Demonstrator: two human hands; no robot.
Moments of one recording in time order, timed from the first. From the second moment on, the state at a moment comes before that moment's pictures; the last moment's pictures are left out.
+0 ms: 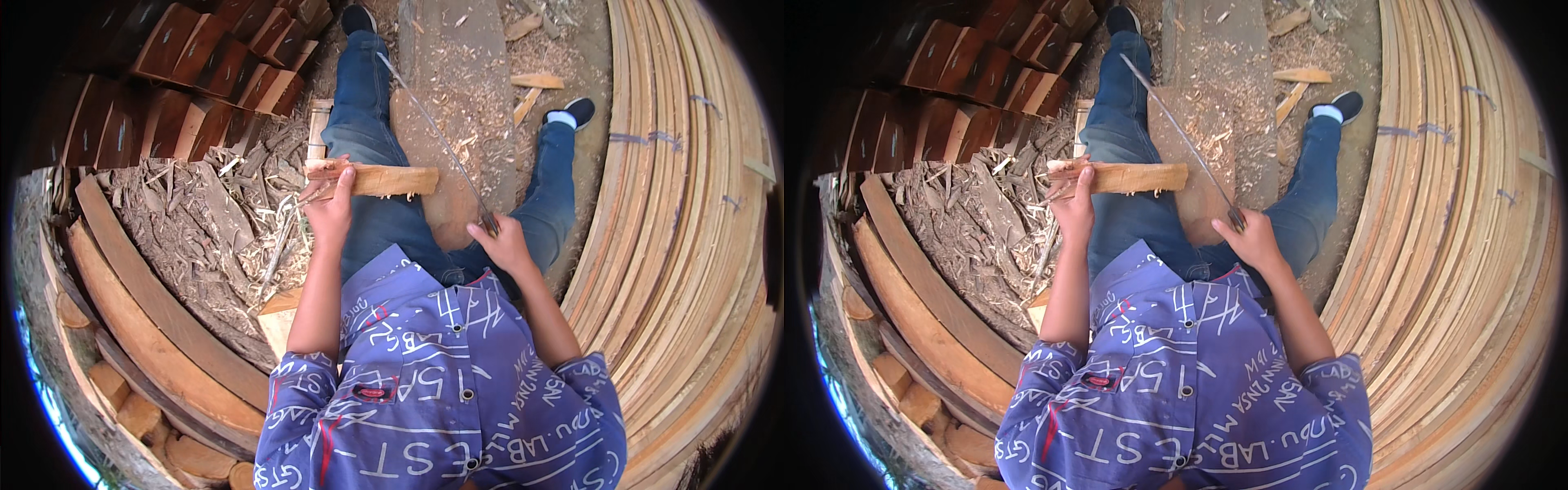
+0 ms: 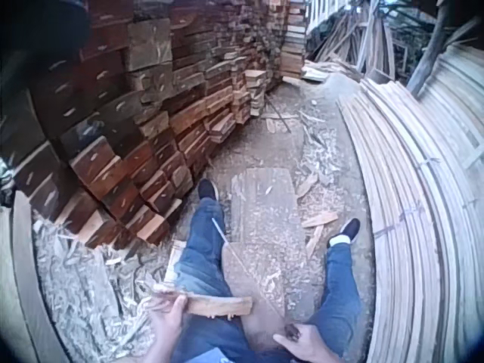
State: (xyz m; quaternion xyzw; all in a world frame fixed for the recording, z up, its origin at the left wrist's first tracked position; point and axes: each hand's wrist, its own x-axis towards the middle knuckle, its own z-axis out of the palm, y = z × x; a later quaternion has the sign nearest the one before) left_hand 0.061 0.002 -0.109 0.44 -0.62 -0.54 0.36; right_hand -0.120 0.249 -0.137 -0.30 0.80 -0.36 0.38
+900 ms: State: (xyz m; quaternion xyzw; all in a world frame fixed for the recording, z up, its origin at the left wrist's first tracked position) left_hand -0.001 -0.021 0.101 0.08 -0.71 -0.58 0.40; right_hand -0.141 0.387 -0.180 0.07 0.68 -0.45 0.58
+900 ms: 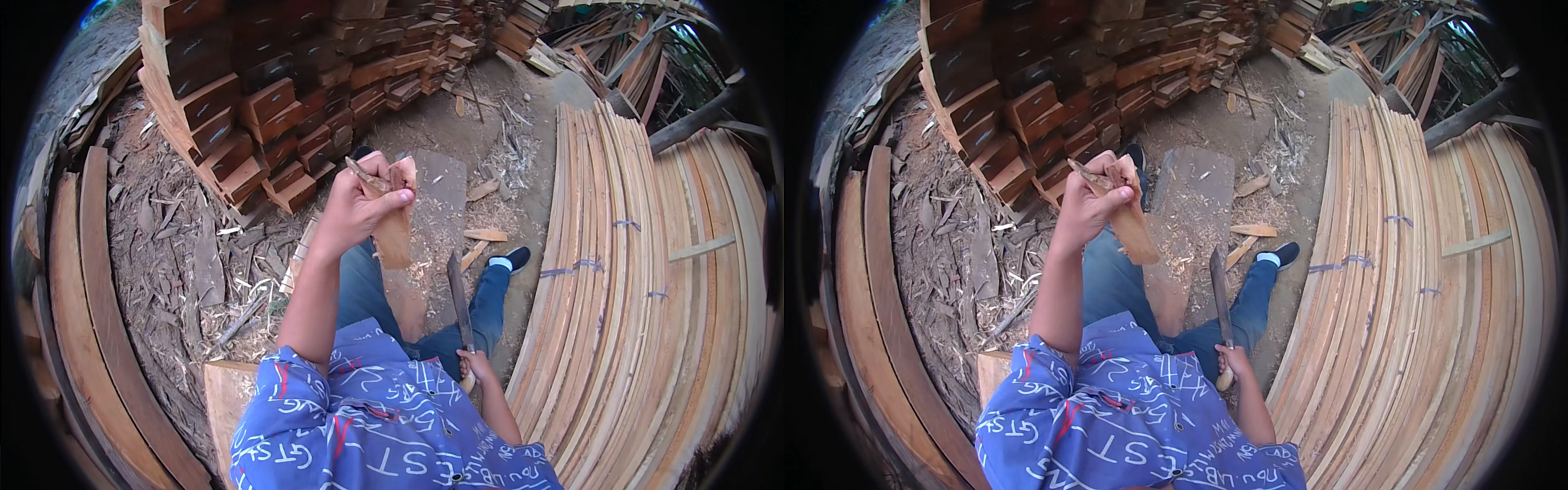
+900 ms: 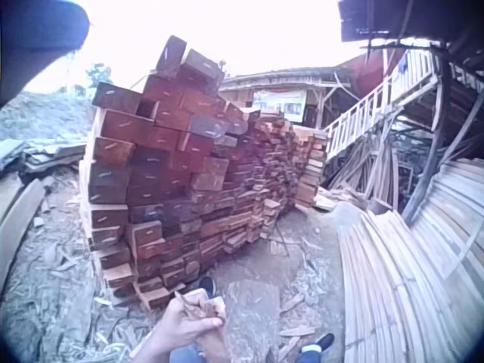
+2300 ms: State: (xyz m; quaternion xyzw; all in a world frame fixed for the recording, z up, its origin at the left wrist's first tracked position) left_hand 0.014 0.007 -0.108 0.20 -0.84 -0.34 0.37; right_hand -0.144 0.258 -0.140 -0.21 0.84 -0.35 0.36
